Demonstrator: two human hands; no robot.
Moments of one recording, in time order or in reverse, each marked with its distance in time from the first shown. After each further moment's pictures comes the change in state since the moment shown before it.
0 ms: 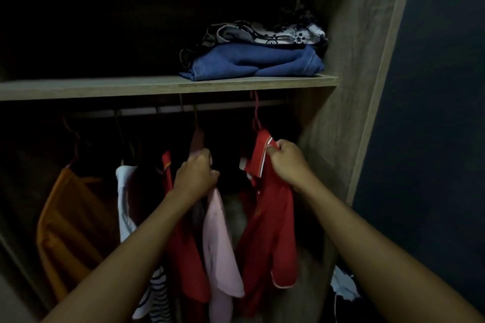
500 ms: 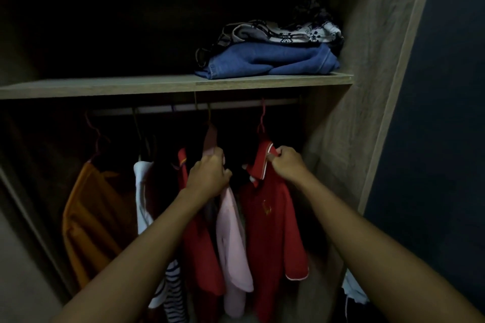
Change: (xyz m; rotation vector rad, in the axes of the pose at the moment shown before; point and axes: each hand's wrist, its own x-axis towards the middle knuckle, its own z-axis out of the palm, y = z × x) left_hand -0.009 -0.003 -0.003 0.035 0.009 0.052; right_hand 0.025 0.020 0.040 -0.100 -0.093 0.077
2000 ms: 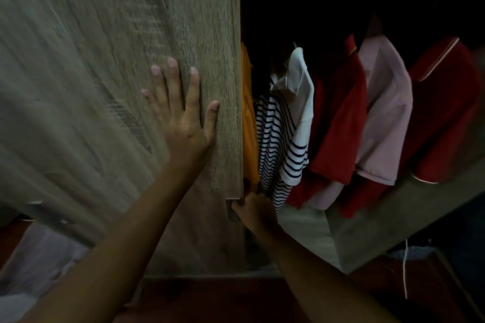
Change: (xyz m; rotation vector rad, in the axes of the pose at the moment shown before) left_hand -0.186 -0.319 -0.116 0.101 0.826 0.164; right_hand -0.333 -0.072 0.422 -0.264 -0.397 0.016
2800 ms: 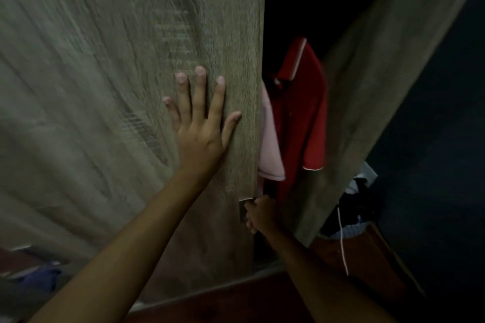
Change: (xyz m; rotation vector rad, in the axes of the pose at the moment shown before) left_hand -0.016 0.258 0.127 0.011 -0.049 0.175; right_hand 0.006 0.237 -0.150 0.457 0.009 0.392
